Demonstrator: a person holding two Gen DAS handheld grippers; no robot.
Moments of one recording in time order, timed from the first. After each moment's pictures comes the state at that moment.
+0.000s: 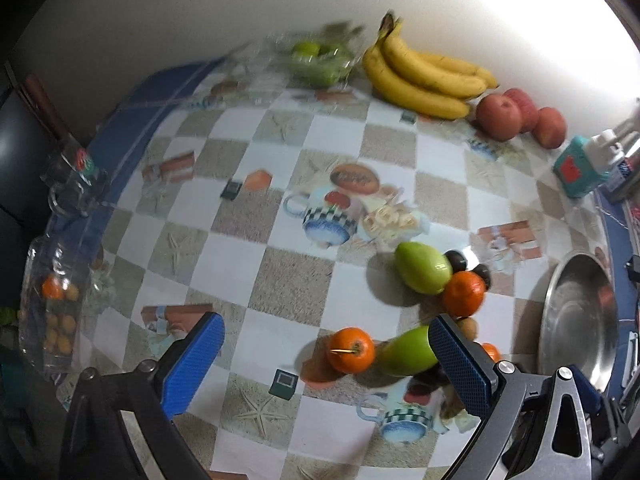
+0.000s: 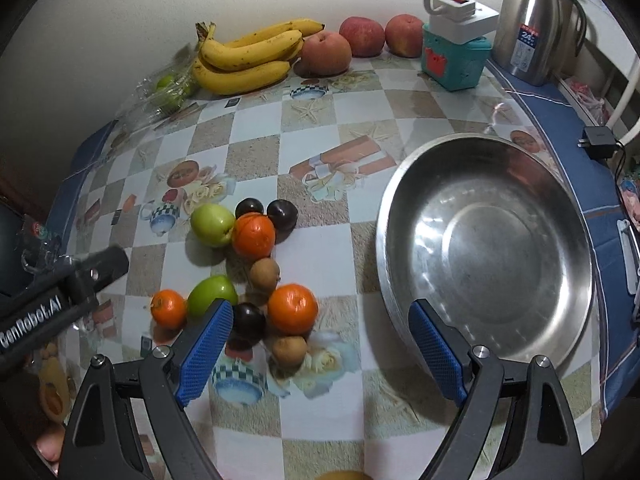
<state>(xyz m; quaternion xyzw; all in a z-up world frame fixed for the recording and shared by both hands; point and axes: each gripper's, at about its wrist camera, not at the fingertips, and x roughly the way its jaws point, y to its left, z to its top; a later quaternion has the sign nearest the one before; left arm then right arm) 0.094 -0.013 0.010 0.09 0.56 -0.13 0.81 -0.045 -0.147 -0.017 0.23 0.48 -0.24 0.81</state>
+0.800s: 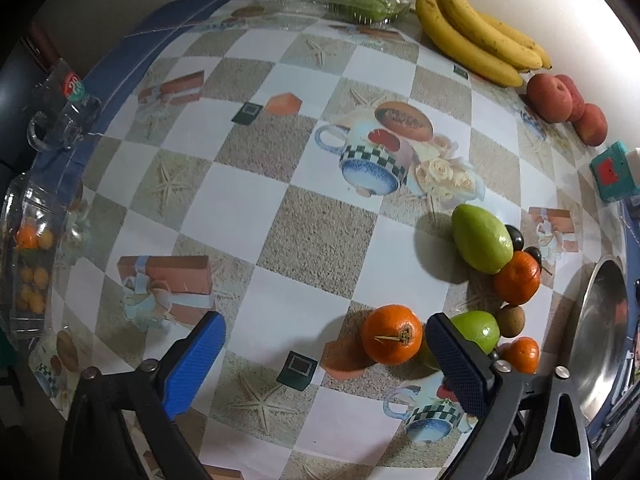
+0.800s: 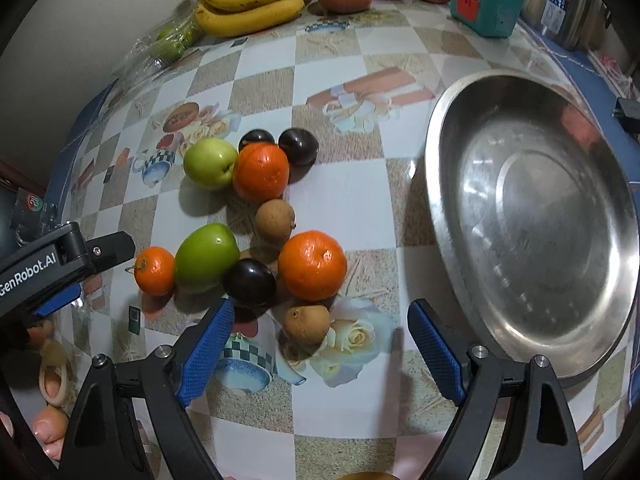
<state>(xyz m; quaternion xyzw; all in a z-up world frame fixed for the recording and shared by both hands) 0.109 0.010 -0.041 0.05 0.63 -0.10 0.77 -0.035 -0.134 -0.064 0.26 0.54 -0.19 0.78</state>
